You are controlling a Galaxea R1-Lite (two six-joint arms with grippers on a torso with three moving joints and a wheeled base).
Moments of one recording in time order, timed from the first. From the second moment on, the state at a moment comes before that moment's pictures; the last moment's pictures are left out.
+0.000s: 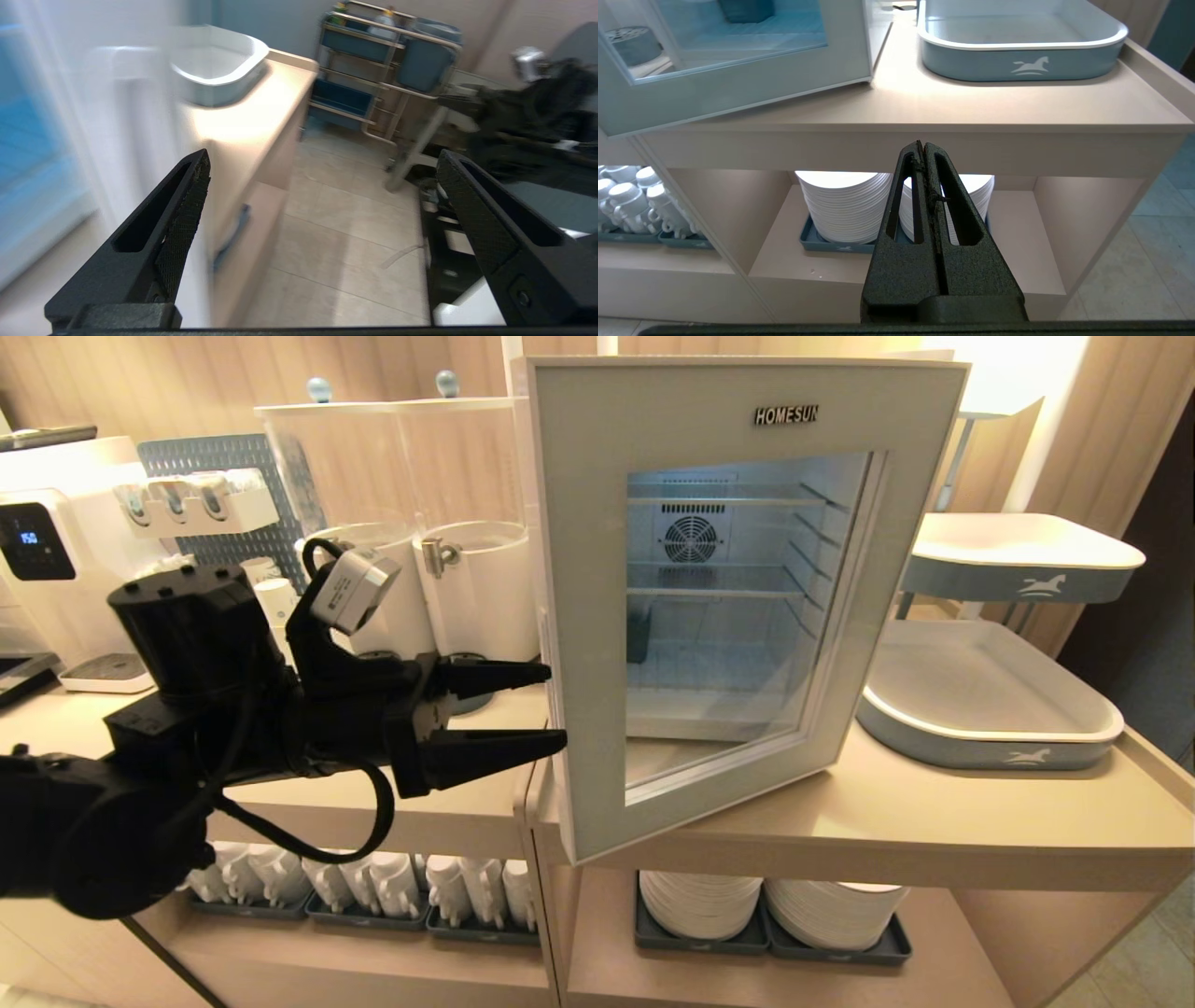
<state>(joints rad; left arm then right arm) -0.34 1.68 -0.79 -0.93 -1.05 -0.14 0.00 0.00 0.00 0.00 0.00 0.00</state>
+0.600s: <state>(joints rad) -0.32 1.75 -0.81 -0.94 -1.06 -0.13 0.00 0.00 0.00 0.00 0.00 0.00</state>
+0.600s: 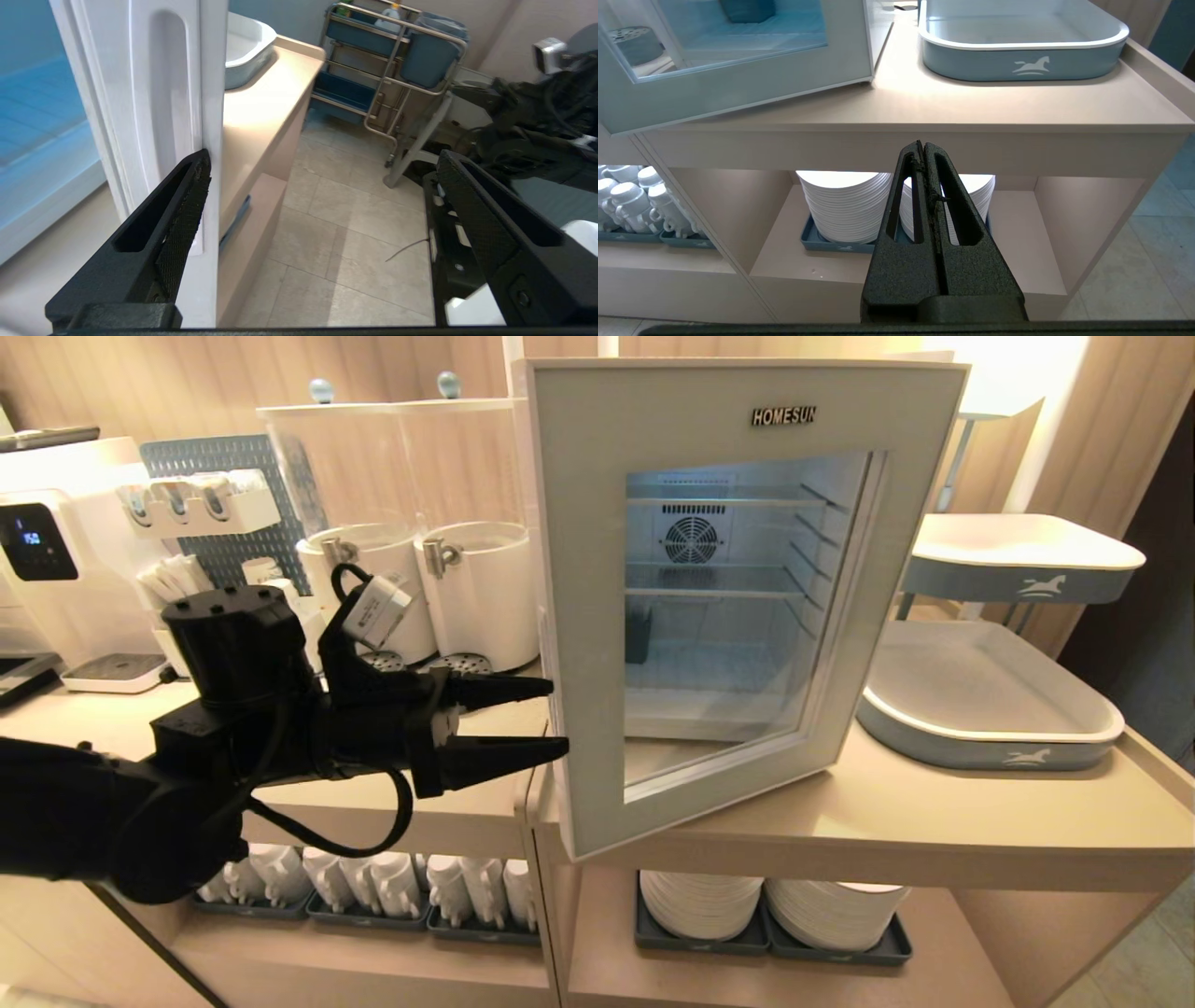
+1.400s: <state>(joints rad) -0.32 1.72 -0.70 -1.03 -1.10 -0.13 0.00 0.00 0.00 0.00 0.00 0.00</state>
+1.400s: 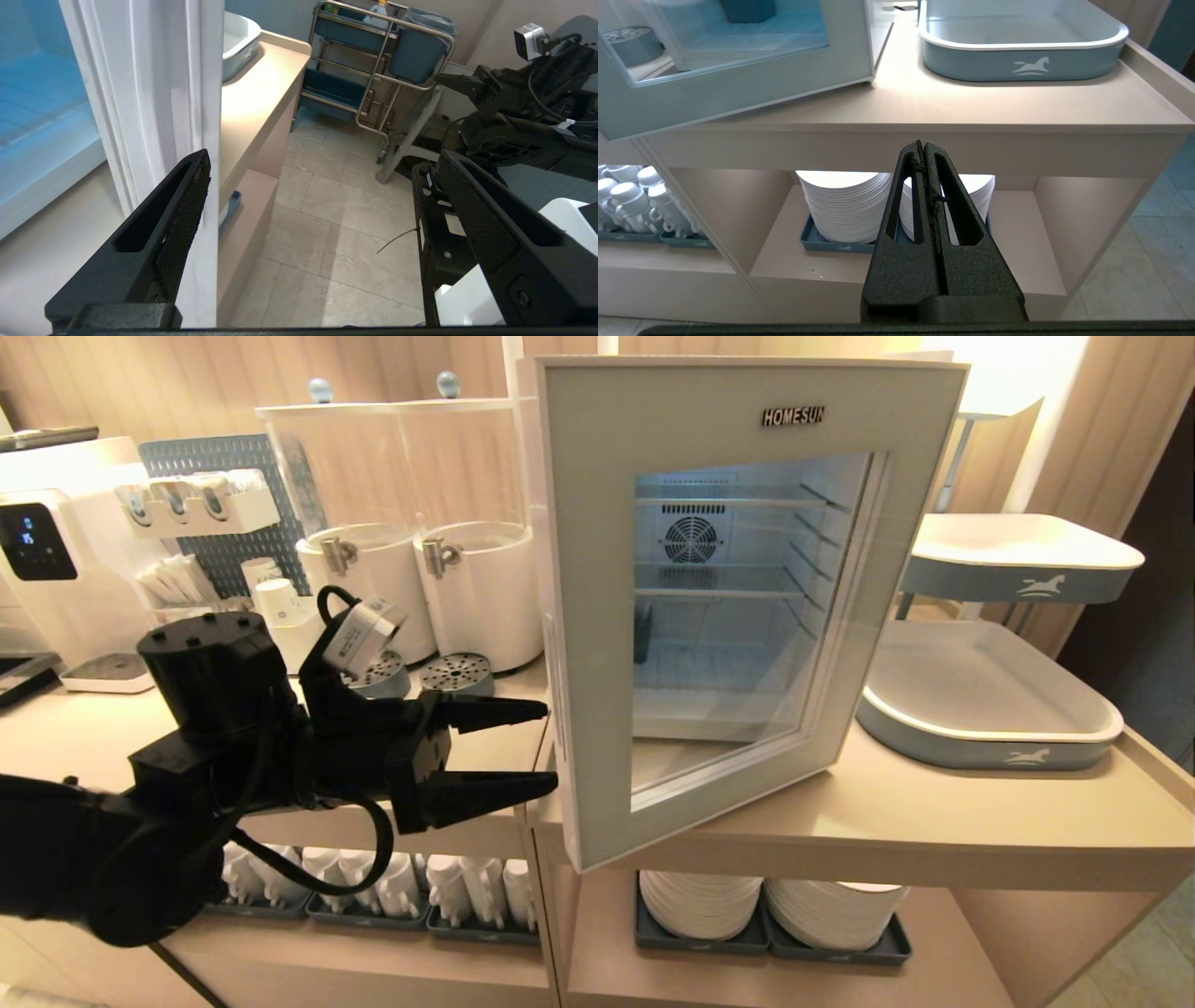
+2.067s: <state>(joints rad) -0.32 1.79 -0.77 -1.03 -1.10 -0.11 0.00 0.00 0.00 0.00 0.00 0.00</state>
